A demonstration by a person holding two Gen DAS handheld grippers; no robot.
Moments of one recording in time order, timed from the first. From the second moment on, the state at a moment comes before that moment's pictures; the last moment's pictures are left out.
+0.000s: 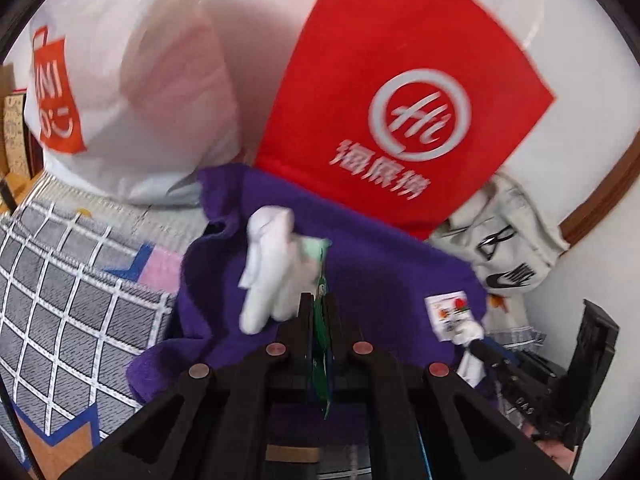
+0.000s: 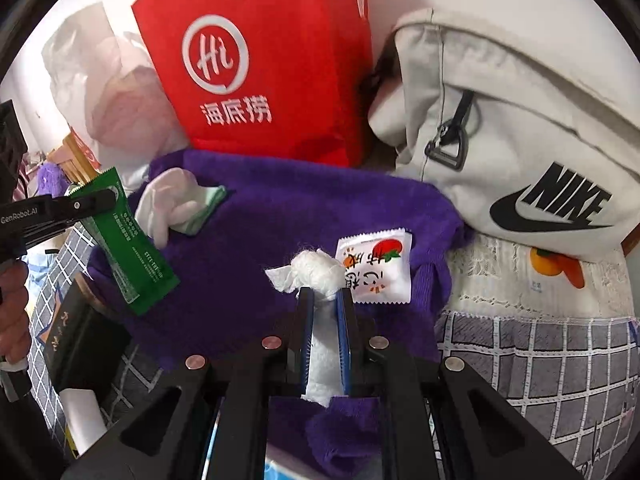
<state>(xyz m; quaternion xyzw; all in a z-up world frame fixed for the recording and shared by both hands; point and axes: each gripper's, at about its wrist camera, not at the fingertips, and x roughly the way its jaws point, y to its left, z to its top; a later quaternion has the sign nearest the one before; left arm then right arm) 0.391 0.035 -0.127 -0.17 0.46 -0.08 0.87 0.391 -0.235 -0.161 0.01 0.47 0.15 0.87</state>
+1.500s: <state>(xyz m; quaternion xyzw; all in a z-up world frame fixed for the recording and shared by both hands) 0.314 0.074 -0.093 -0.15 0.46 -0.04 0.87 0.271 -0.209 -0.118 0.01 0.45 0.18 0.88</state>
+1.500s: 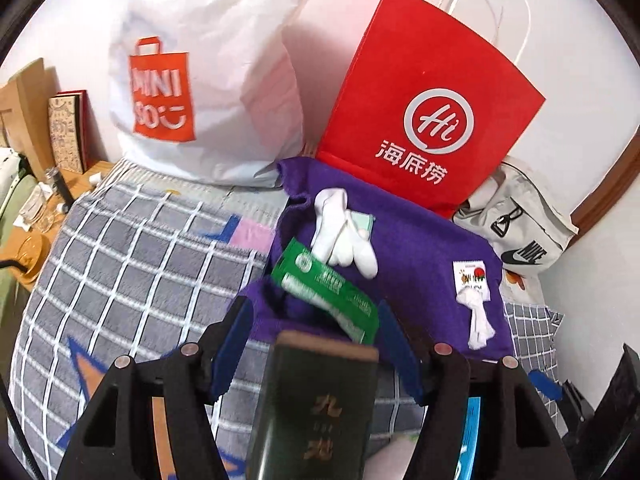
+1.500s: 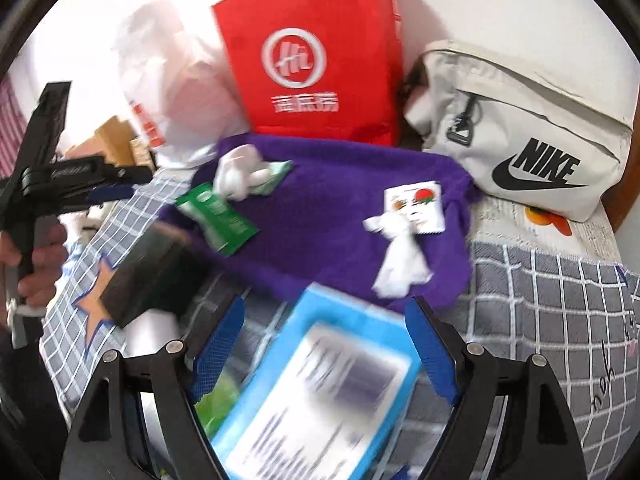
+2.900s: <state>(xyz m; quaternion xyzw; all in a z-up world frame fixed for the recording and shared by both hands) 0.182 0.099 -0.118 -0.18 0.47 -0.04 0.87 0.154 -0.130 -0.128 -0.09 0.42 0.22 0.87</state>
